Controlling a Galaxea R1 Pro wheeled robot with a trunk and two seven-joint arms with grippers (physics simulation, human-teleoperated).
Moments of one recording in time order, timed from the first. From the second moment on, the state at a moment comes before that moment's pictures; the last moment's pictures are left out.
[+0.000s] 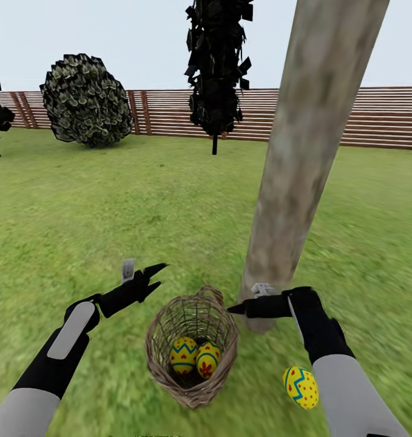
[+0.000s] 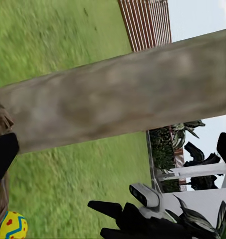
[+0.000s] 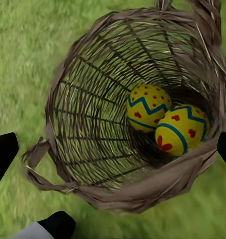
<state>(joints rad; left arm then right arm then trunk) -0.56 0.16 -0.06 -1.18 1.30 0.73 -0.17 -0.71 0.04 -0.14 -0.98 0.36 0.92 0.96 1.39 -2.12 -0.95</state>
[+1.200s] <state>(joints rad) -0.56 0.16 -0.03 -1.18 1.30 0.73 -0.18 -0.71 0.06 -0.14 -0.82 0.37 0.88 0.53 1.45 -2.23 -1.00</state>
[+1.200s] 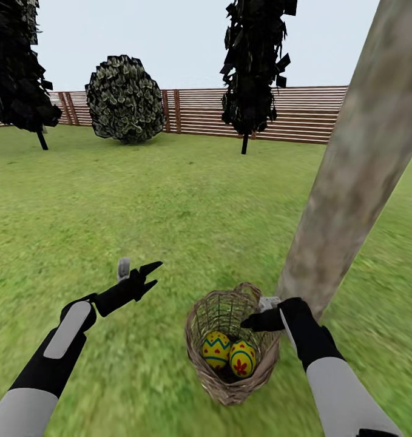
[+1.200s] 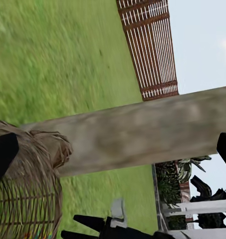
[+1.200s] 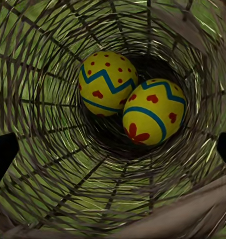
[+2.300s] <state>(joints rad) -0.56 0.16 -0.03 -1.15 1.30 0.73 -0.18 -0.71 0.09 -0.13 -0.79 0.37 0.87 0.53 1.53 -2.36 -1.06</state>
